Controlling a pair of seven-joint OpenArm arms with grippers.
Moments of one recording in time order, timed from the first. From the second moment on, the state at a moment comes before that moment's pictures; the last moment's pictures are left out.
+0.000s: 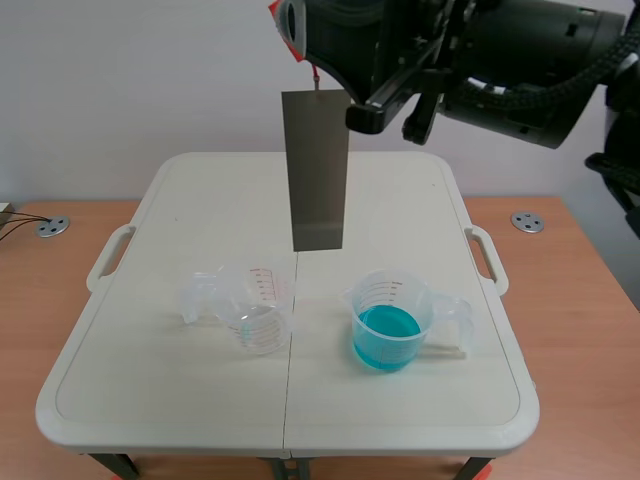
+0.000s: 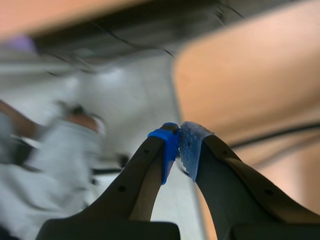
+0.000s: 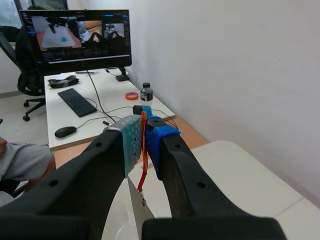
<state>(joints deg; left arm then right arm) 56.9 -30.3 -18.7 79.8 -11.2 -21.2 0.3 3.4 19.6 -9.4 109.1 36.8 45.1 -14.1</state>
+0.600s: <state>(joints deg) 56.7 -42.2 -27.4 106.1 -10.9 -31.9 -14.8 -3.7 28.1 0.9 109.1 44.5 45.1 -13.6</state>
